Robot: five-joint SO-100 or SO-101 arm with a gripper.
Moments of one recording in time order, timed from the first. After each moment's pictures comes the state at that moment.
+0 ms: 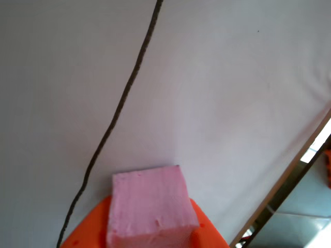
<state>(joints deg) -33.8 84.1 107.7 79.8 15.2</state>
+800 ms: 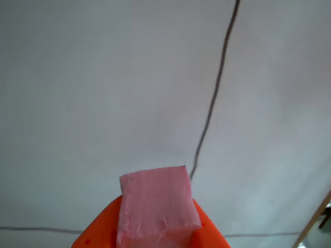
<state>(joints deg) -22.7 84.0 88.6 84.0 24.1</state>
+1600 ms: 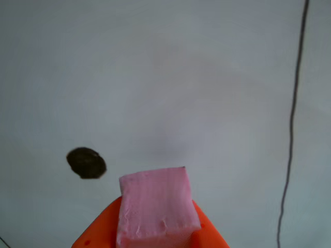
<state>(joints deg) -3.2 61.1 57.9 87.5 23.4</state>
